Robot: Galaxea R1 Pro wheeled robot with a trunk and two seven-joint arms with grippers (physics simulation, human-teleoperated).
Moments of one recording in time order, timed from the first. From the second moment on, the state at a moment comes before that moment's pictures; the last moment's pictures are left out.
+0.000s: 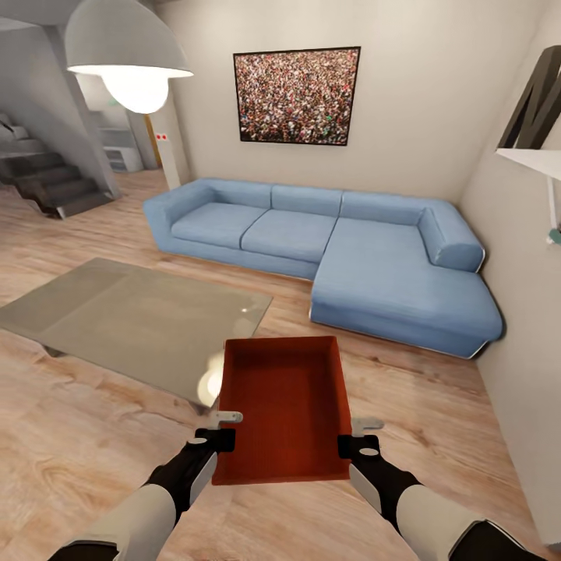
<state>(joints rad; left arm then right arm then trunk) -0.70 -0.13 -0.01 -0.32 -0.04 0.13 0.10 -0.73 0.05 0.58 -0.21 -0.53 0.00 -0.29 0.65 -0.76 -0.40</state>
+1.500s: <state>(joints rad) -0.70 -0.13 -0.01 -0.32 -0.04 0.13 0.10 -0.73 0.05 0.59 -0.21 -0.53 -0.01 -0.30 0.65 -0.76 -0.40</state>
